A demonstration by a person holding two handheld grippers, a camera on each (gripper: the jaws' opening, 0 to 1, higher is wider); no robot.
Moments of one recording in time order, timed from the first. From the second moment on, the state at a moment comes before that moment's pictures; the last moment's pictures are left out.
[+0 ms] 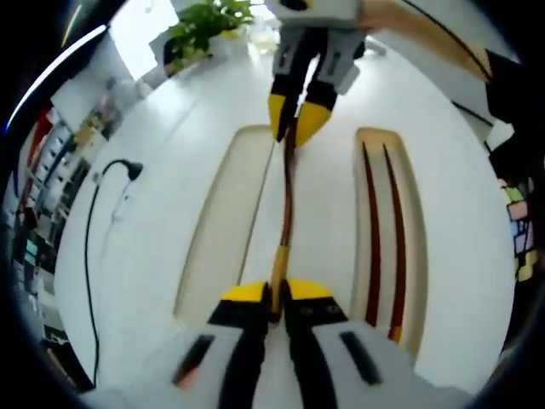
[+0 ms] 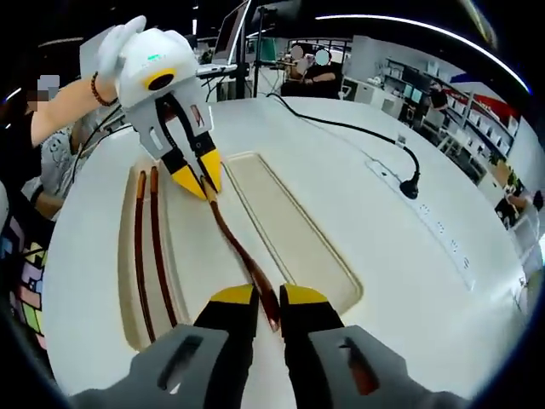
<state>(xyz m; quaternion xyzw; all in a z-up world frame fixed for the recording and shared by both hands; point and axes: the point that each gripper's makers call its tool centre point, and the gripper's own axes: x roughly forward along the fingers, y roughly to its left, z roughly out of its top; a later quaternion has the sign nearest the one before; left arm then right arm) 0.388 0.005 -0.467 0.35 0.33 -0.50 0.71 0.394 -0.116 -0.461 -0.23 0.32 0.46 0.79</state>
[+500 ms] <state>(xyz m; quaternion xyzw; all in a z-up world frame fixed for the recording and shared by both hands) 0.385 0.005 -0.467 0.28 0.31 -0.52 0.75 0.400 -0.128 -0.456 -0.20 0.24 0.40 0.86</state>
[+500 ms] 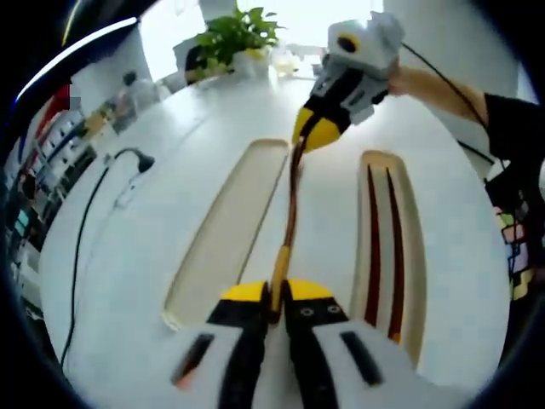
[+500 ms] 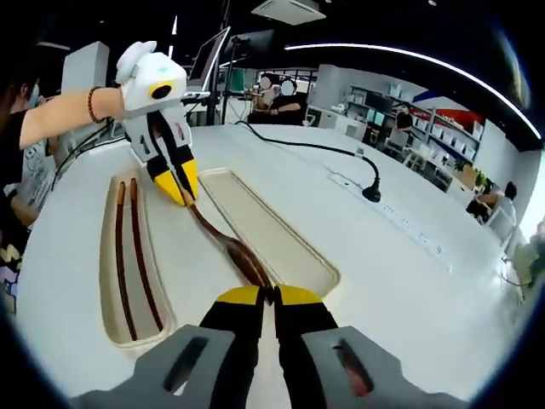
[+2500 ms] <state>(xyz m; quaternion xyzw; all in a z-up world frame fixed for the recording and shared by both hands) 0.311 0.045 -0.419 0.07 0.18 -0.36 0.91 0.304 -0.109 -0.421 -0.01 0.14 0.35 0.93</state>
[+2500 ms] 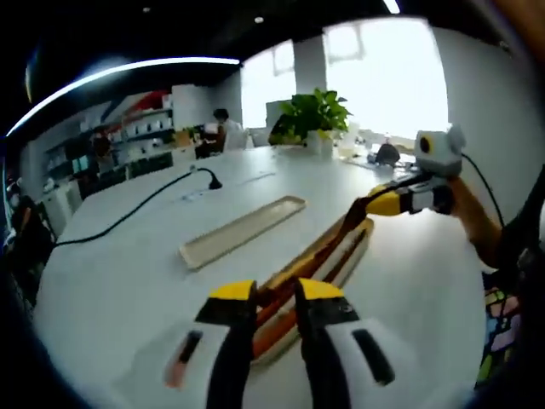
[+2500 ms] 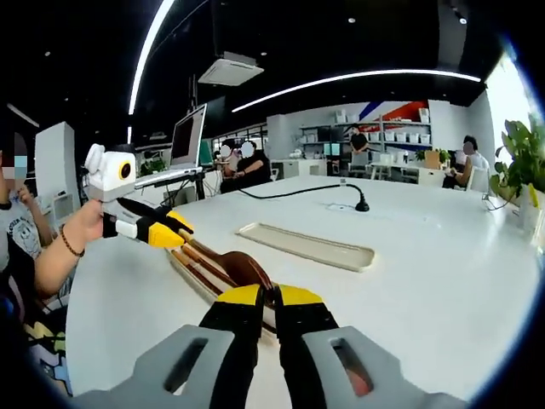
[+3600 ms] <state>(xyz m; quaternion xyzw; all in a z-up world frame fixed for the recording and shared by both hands) 0.301 0.053 -0.432 0.06 0.18 -0.32 0.93 0.295 -0.108 -0.429 0.04 0.17 0.37 0.91</state>
